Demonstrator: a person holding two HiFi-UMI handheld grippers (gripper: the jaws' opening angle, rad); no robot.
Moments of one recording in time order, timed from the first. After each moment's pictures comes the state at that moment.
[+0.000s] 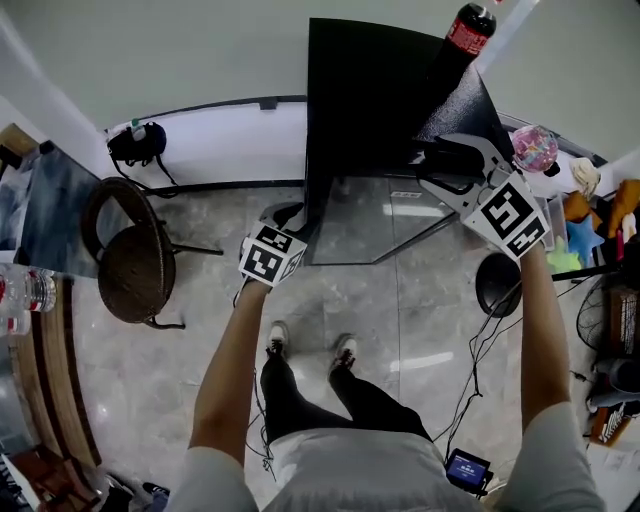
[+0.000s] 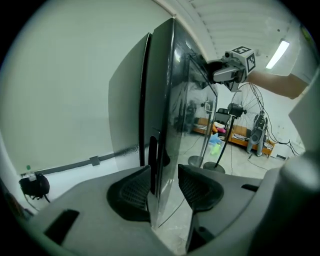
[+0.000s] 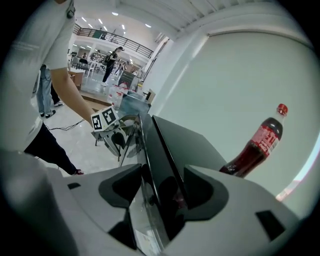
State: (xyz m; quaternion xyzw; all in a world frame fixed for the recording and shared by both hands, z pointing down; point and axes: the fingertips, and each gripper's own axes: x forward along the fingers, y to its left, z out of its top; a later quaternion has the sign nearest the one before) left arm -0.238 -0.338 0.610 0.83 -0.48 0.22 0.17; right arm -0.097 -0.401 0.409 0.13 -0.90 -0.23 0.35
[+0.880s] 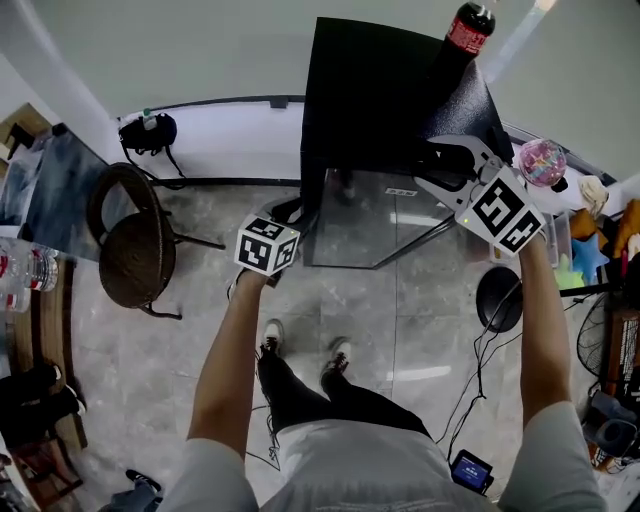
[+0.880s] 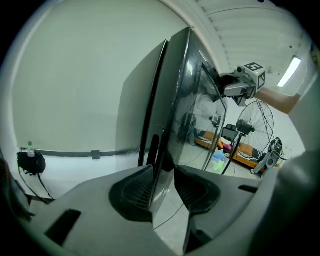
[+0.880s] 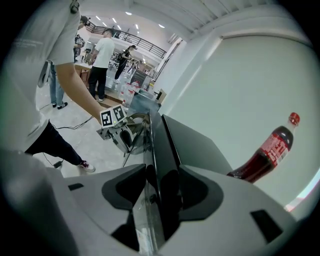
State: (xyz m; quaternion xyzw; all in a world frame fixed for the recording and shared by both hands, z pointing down) left arm -0.234 -0.341 0.609 0.82 -0.52 0.13 0.21; right arm -0.096 -0.393 0.417 0.07 -0.89 -0.27 0.36
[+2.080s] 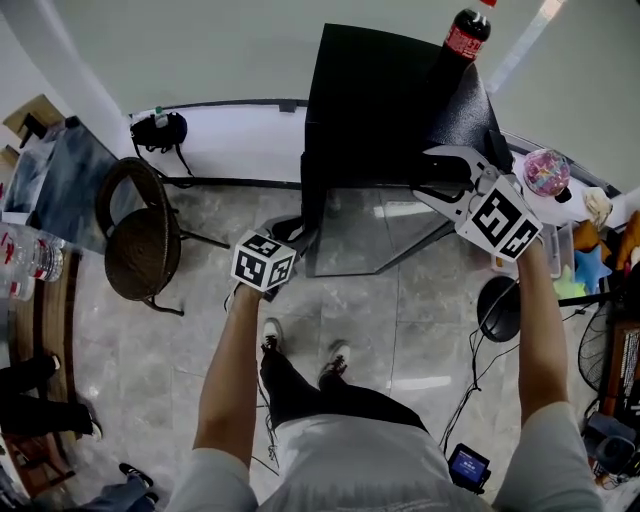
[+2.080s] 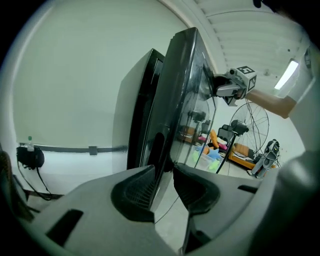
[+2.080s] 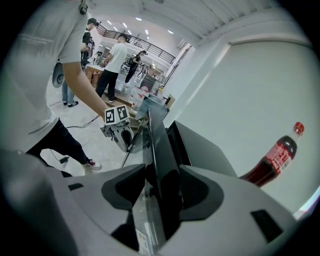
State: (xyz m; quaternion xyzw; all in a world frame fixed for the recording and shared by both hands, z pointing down) left arm -0.217 -0.294 0.612 0.82 -0.51 0.13 0.22; right arm -0.089 -0.363 0.418 0.02 -0.89 -0.29 0.35
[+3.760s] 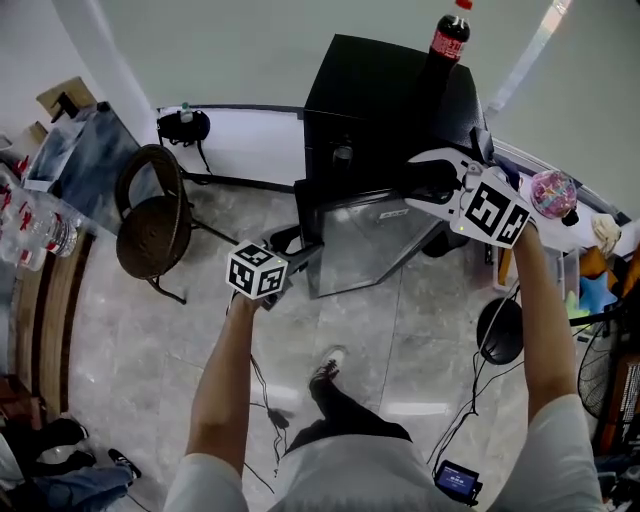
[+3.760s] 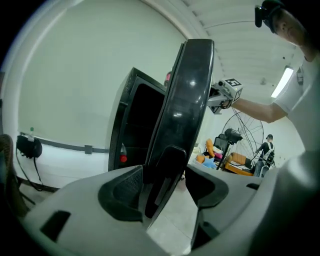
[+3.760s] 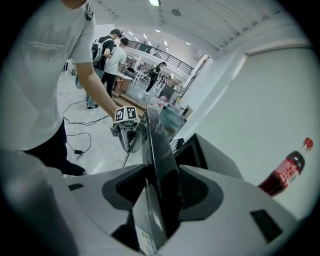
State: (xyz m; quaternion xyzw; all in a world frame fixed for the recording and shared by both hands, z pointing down) left arm -0.169 -0.230 0.597 0.83 -0.51 0.07 0.22; right arm -0.062 -0.314 0.421 -0.10 -0.89 -0.32 0.32
